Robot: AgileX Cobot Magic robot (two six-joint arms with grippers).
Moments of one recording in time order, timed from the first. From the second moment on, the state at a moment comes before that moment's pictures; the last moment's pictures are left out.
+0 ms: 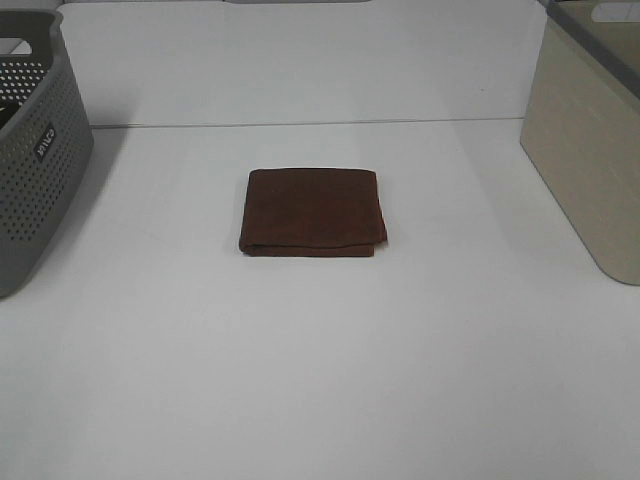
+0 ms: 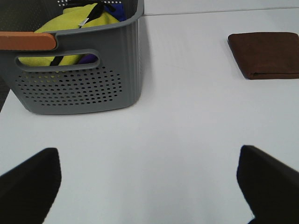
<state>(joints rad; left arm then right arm) 0.02 0.00 -0.50 -0.06 1.05 0.04 0.00 -0.01 -0.51 0.13 1.07 -0.10</state>
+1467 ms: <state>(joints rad) 0.02 0.00 -0.50 -0.06 1.05 0.04 0.00 -0.01 -0.51 0.13 1.07 -0.10</state>
